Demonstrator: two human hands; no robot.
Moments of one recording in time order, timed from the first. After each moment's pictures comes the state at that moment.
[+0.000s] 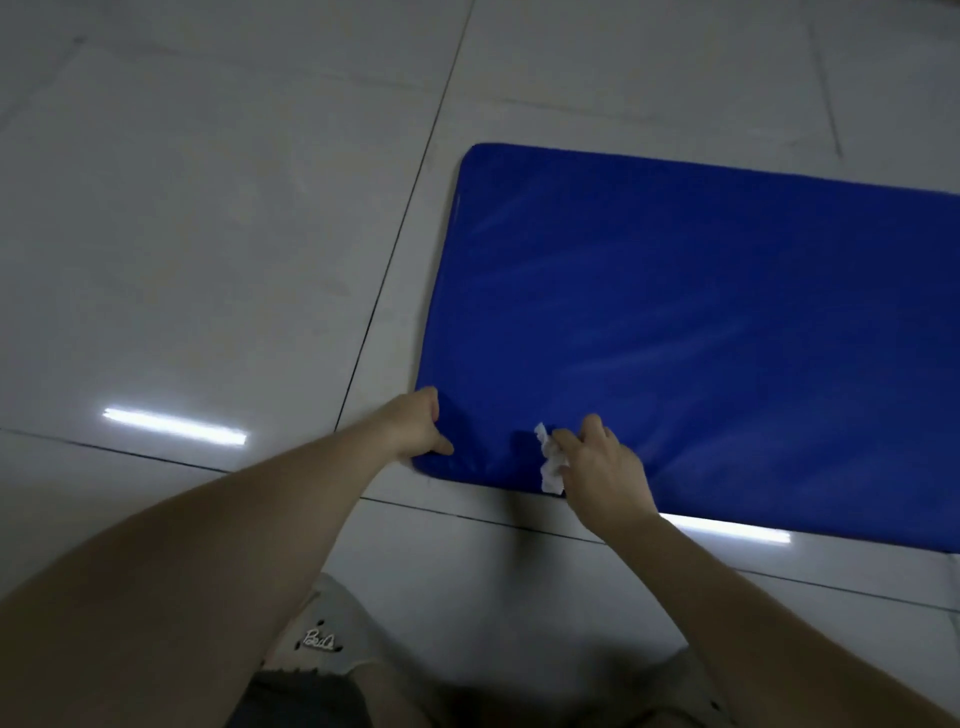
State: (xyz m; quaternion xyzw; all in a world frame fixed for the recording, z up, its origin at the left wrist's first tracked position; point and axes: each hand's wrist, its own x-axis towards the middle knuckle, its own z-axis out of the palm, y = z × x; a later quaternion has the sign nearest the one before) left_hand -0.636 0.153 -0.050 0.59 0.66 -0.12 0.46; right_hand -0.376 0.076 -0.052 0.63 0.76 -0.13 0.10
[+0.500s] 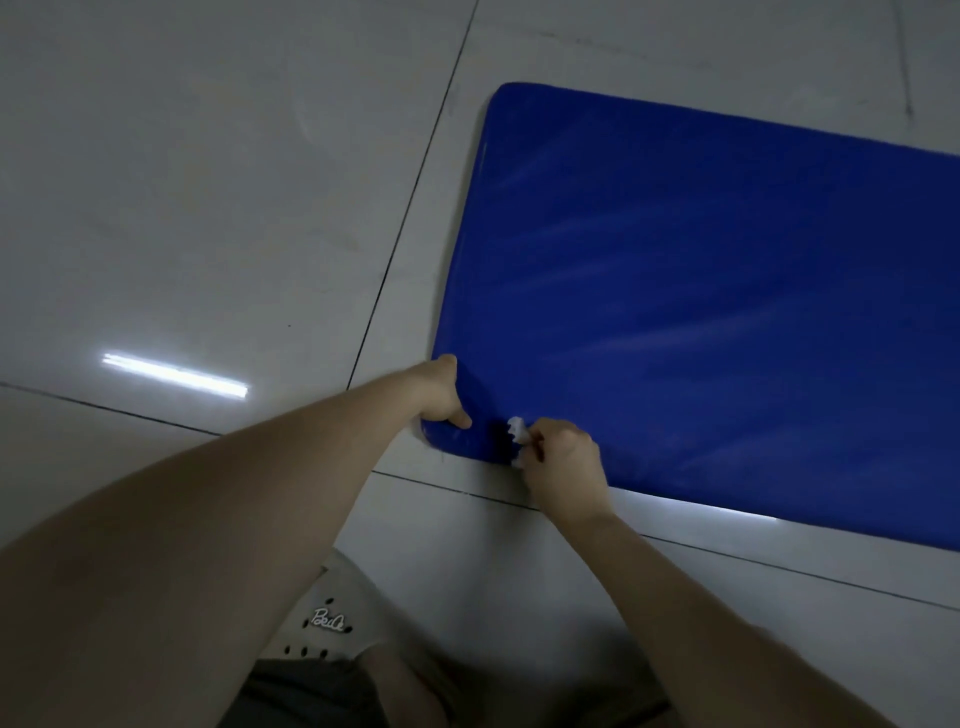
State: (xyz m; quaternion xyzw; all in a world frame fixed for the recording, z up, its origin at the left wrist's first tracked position) left_hand -0.632 0.173 -0.062 0.59 0.63 -0.19 0.47; right_hand -0.441 0.073 -0.074 0.70 0.63 -0.32 -0.08
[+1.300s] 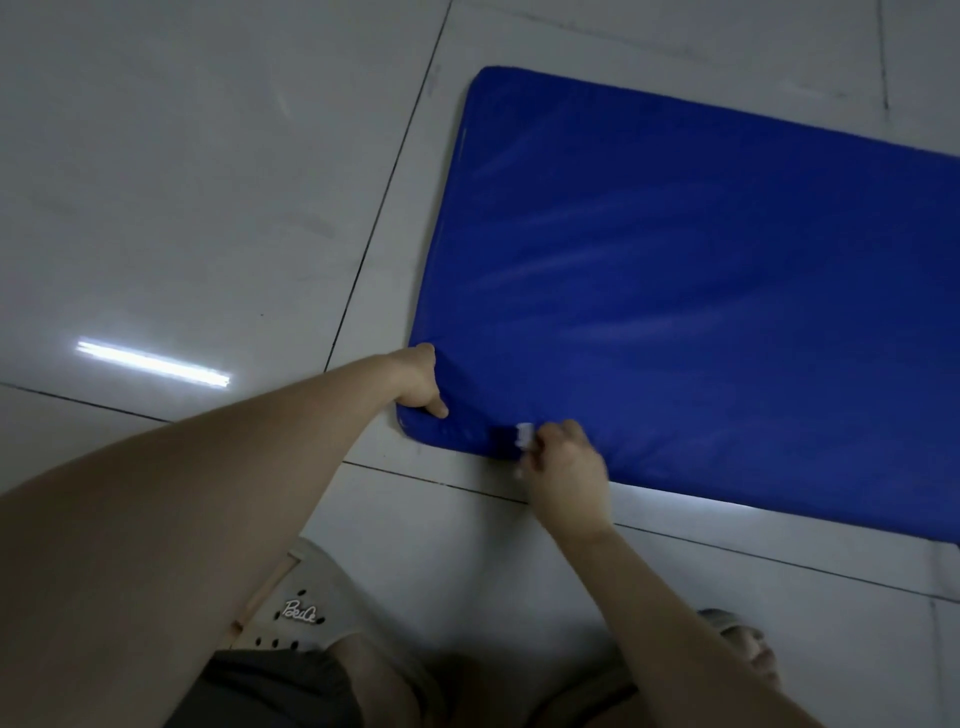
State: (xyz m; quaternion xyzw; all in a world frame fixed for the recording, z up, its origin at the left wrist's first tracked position) left_hand -0.627 0.181 -0.060 0.59 0.62 -0.21 0.47; right_hand -0.418 0.052 -0.075 0.72 0.65 -0.23 -0.09
